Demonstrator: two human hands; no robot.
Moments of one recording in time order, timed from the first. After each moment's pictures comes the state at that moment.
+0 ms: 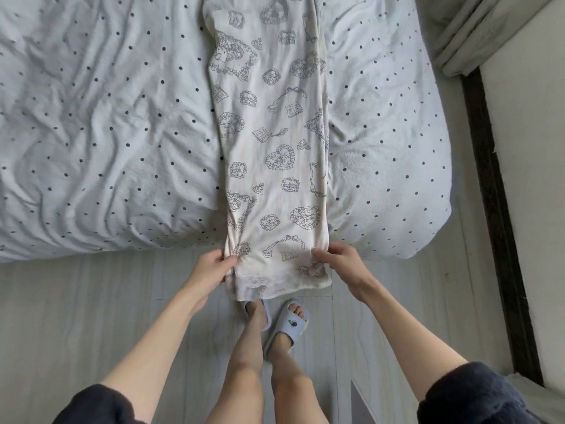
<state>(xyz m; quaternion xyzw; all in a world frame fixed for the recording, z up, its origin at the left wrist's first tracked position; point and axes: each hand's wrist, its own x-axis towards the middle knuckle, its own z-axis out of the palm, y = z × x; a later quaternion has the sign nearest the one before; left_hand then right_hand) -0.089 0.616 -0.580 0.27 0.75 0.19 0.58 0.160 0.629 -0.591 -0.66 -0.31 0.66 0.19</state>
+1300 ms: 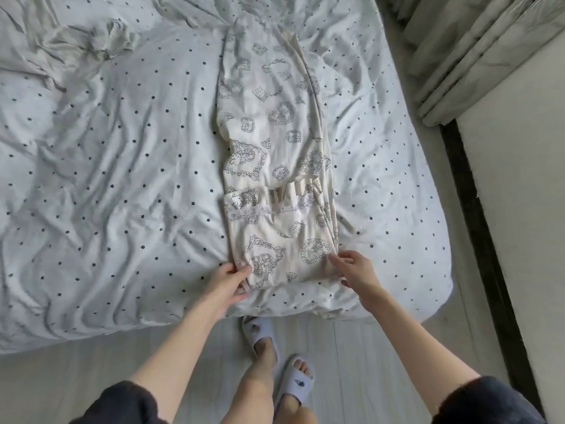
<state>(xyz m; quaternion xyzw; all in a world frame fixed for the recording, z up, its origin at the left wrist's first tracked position) -0.106 0.772 -0.565 0.13 0.72 0.20 0.66 0.139 0.778 -0.549 -0.77 -0.26 0.56 0.18</state>
